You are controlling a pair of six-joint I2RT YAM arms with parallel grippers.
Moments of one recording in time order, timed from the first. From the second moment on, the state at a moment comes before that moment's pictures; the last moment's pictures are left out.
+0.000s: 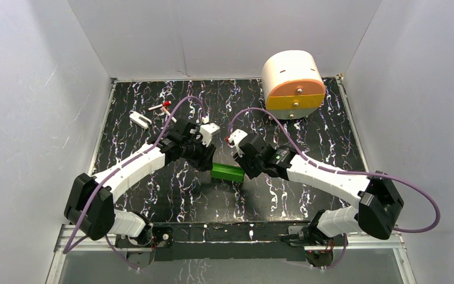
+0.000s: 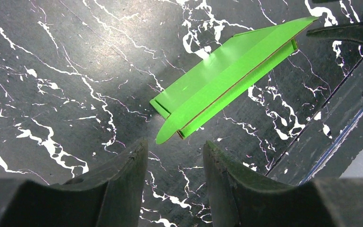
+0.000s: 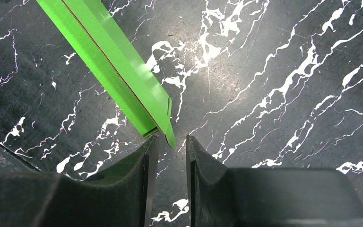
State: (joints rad) left arm -0.59 1.36 0.95 -0.54 0.35 0.06; right arm 0.96 1.32 0.96 -0.56 0.14 0.08
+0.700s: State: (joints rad) left arm -0.59 1.42 0.98 -0.55 0.36 0.05; right arm 0.96 1.34 0.96 -0.55 0.13 0.08
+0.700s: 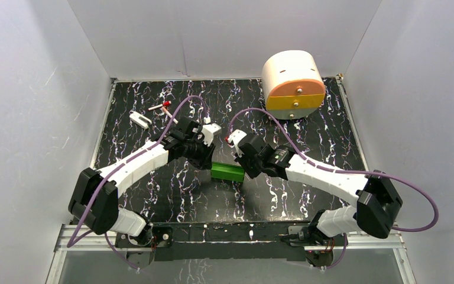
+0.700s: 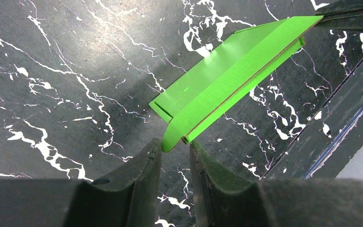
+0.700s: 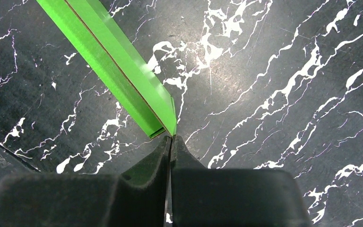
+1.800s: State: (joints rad) left arm -0.62 1.39 1.01 -0.58 0.29 0.11; right arm 0.96 1.36 0.97 -0.53 0.10 0.08
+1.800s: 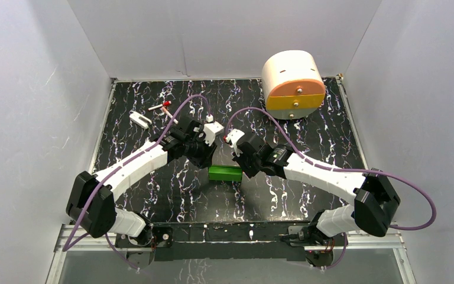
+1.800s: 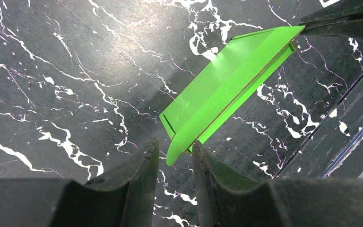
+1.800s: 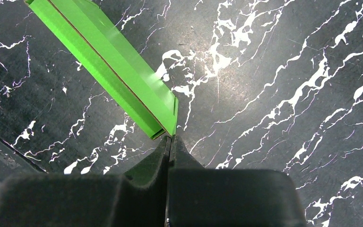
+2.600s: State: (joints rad) left arm -0.63 1.42 1.02 -0.61 0.26 0.00; right arm 0.95 1.38 0.99 -0.54 0.09 0.09
